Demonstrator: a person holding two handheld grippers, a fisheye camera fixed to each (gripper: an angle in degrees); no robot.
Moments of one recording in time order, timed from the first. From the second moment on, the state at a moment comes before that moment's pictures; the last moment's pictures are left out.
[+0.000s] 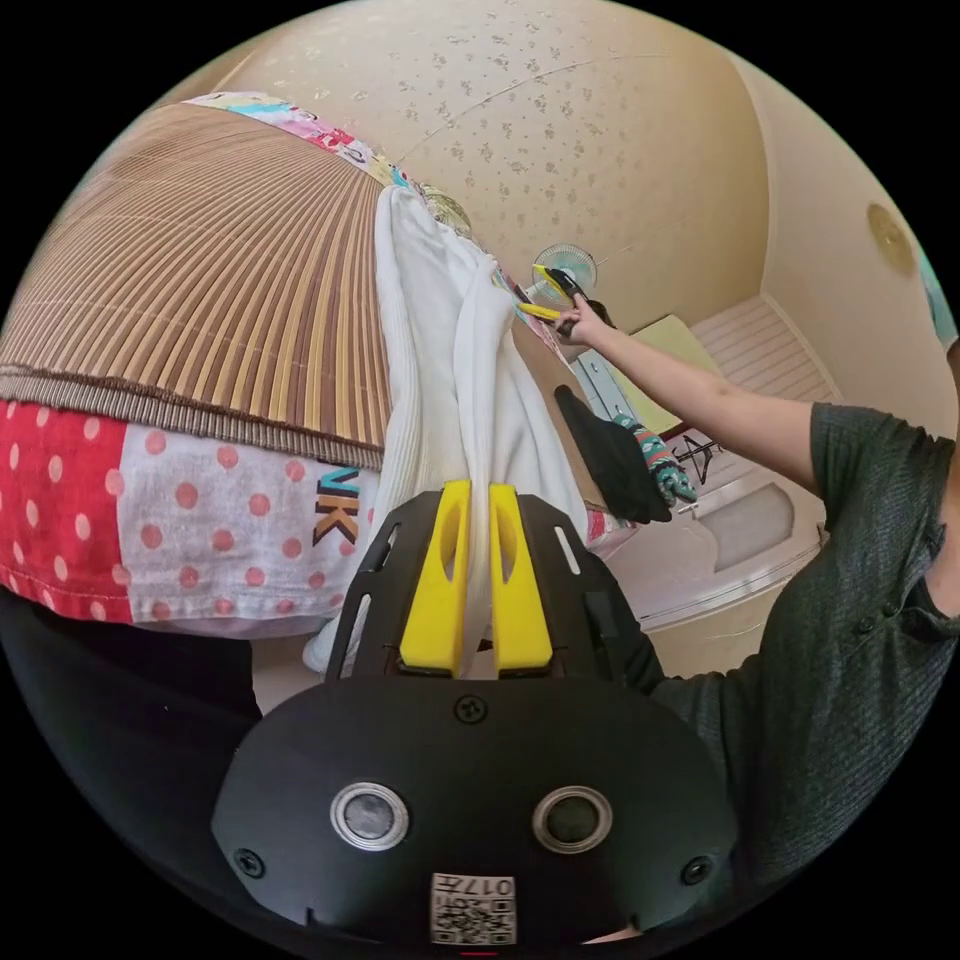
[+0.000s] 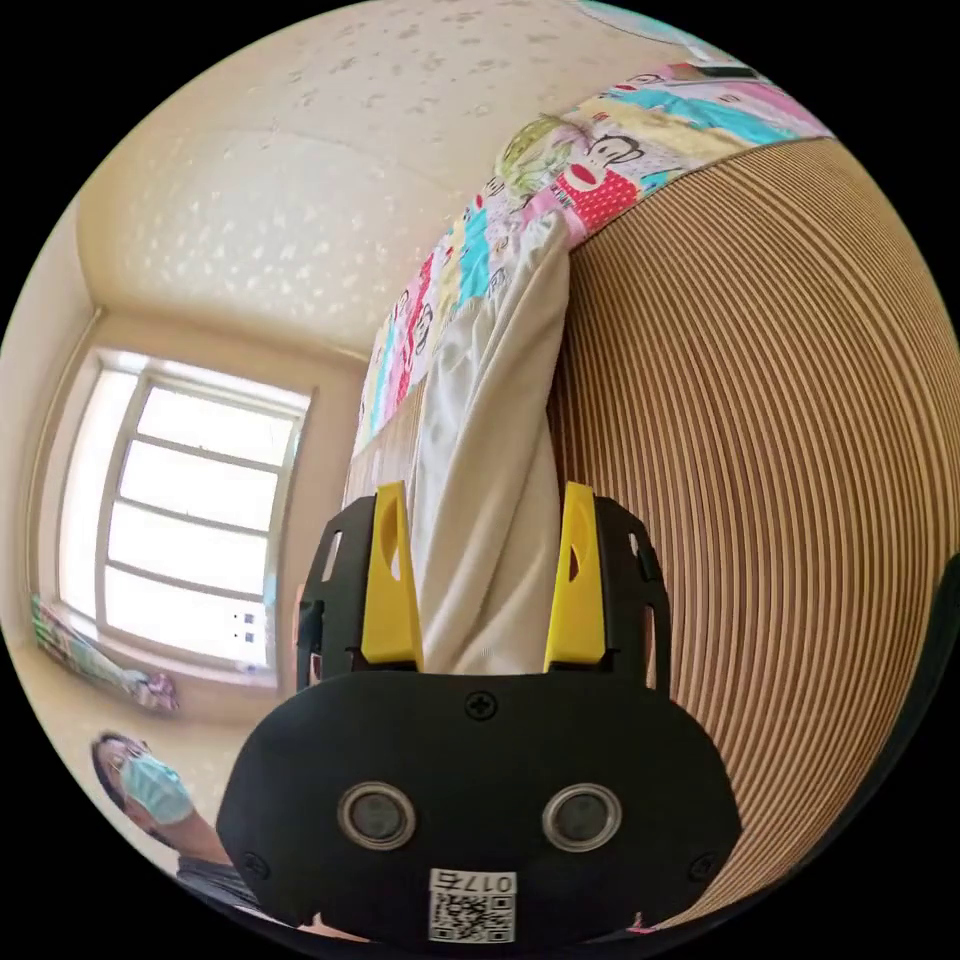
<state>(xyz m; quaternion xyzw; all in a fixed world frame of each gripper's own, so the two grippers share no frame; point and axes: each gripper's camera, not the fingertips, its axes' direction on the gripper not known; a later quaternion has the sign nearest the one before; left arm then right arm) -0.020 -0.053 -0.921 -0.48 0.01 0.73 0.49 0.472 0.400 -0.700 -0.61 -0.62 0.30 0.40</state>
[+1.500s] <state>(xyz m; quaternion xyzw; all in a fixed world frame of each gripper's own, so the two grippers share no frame) -0.008 -0.083 -0.943 -0.51 0.01 0.66 0.56 0.266 0.290 -0.847 -0.52 -0.74 0.01 0.42</state>
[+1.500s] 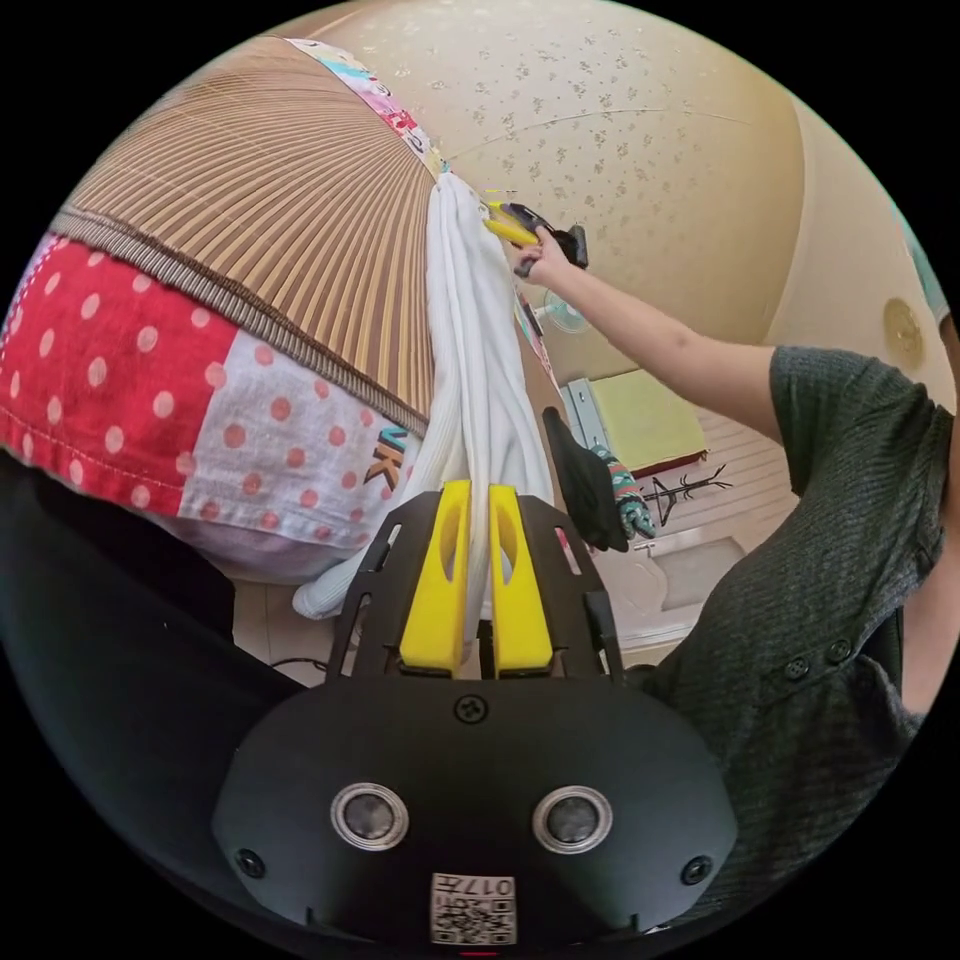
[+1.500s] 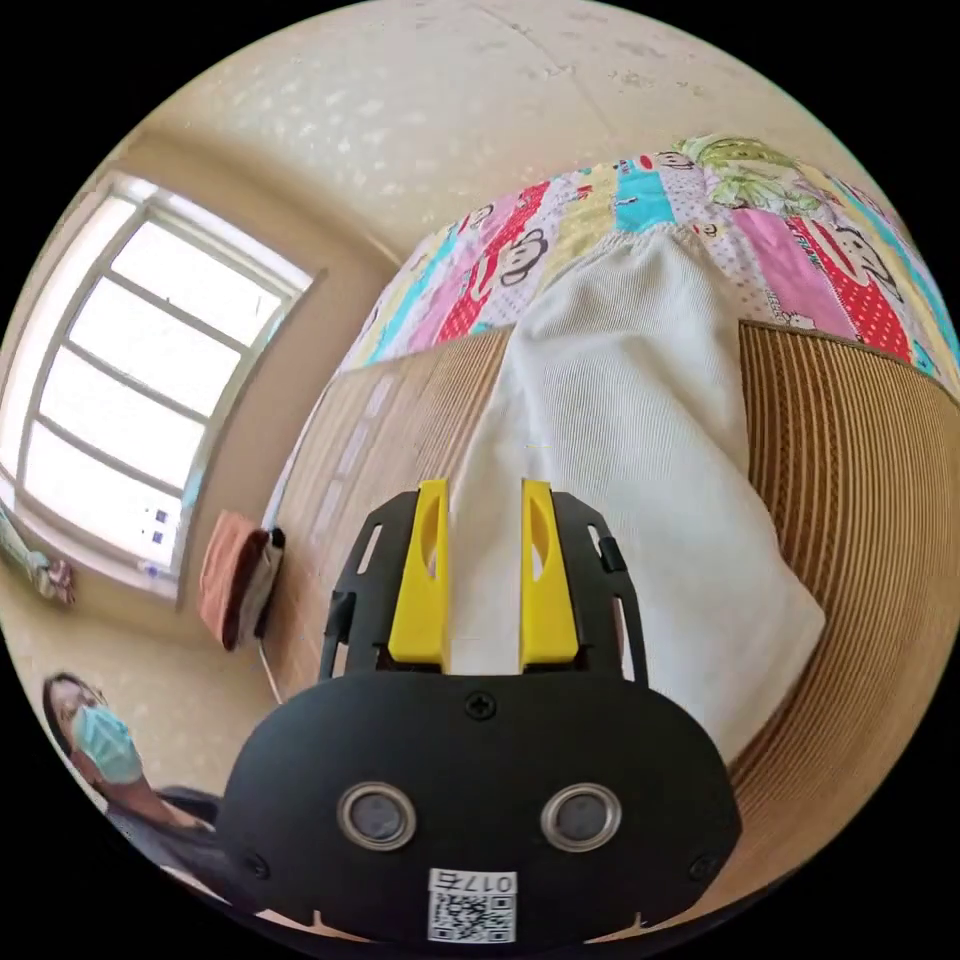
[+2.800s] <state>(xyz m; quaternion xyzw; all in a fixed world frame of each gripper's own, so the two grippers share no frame) -0.012 0.024 -1.032 -0.47 0.08 0.79 0.38 0.777 0.372 -1.076 -0.40 -0.82 0.21 0.35</state>
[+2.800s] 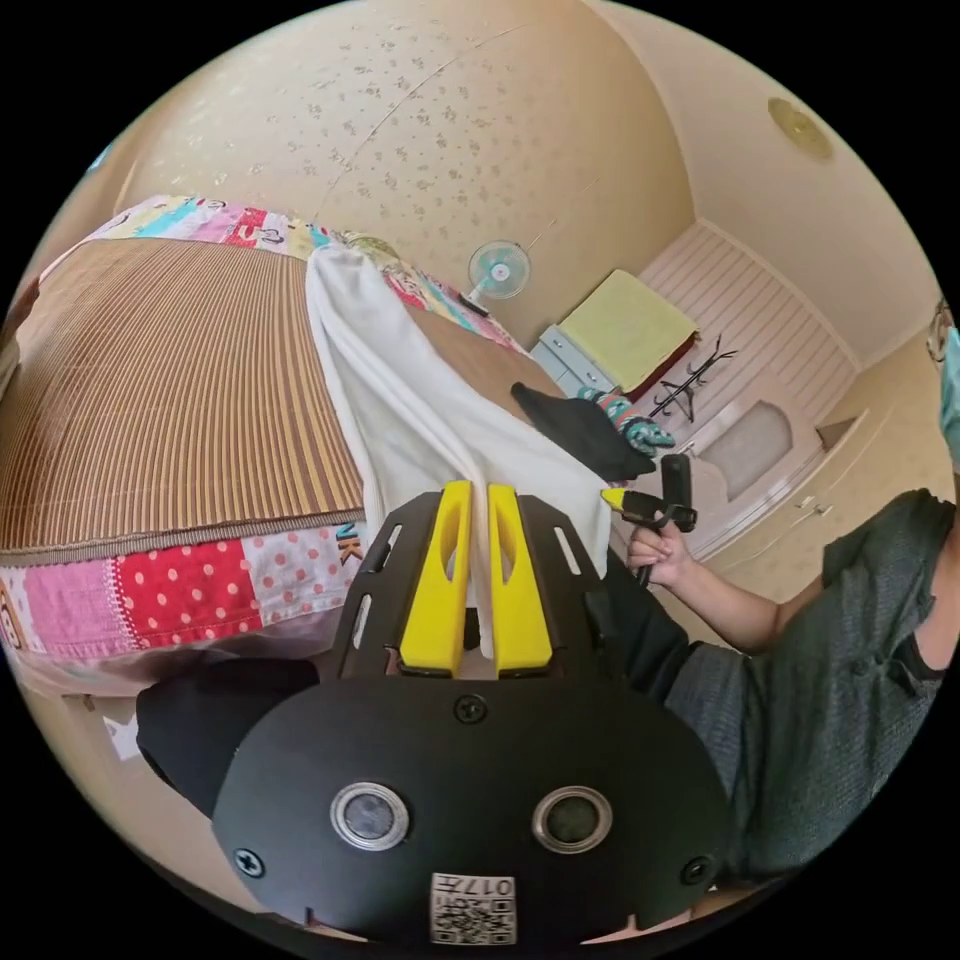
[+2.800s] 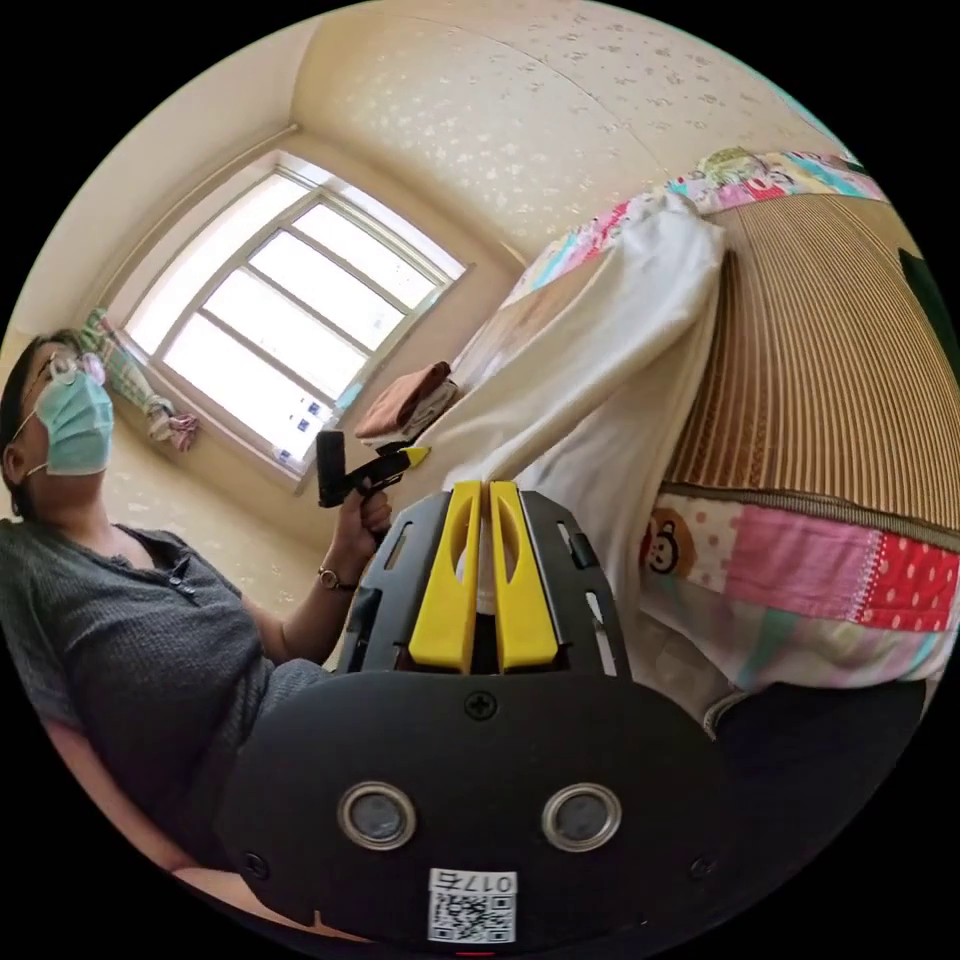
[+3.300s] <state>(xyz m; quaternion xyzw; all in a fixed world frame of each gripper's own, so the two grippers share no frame) -0.036 0.015 -0.950 -0.48 -0.03 0.78 0.41 0.726 0.399 -1.087 -0.51 -0.77 0.02 0.39</state>
